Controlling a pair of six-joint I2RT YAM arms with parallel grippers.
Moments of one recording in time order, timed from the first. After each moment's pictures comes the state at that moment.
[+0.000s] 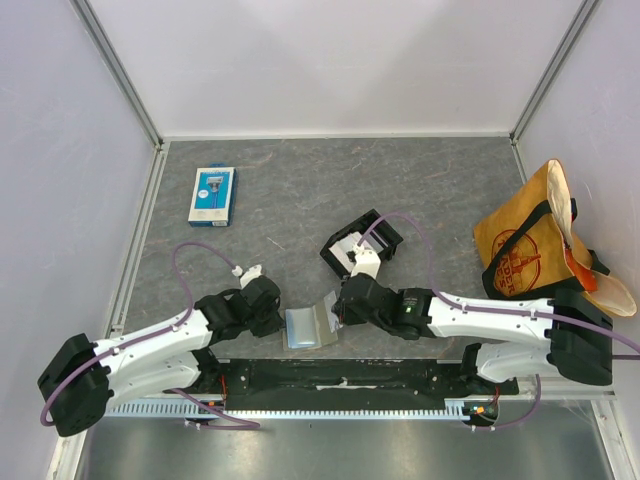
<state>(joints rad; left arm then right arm) -0.88 0.93 0.39 -0.49 -0.13 -1.11 1.21 1.27 0.74 -0.25 0.35 0.97</state>
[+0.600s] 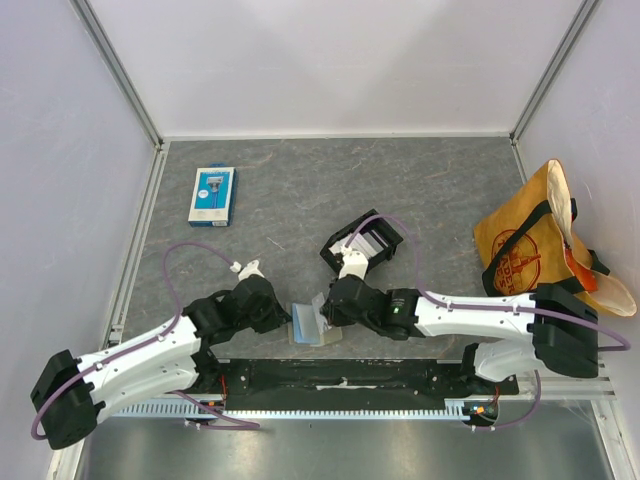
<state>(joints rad) -0.88 0.81 0.39 -0.45 -0.11 -1.11 1.23 1.35 0.76 -0.17 0.33 0.97</state>
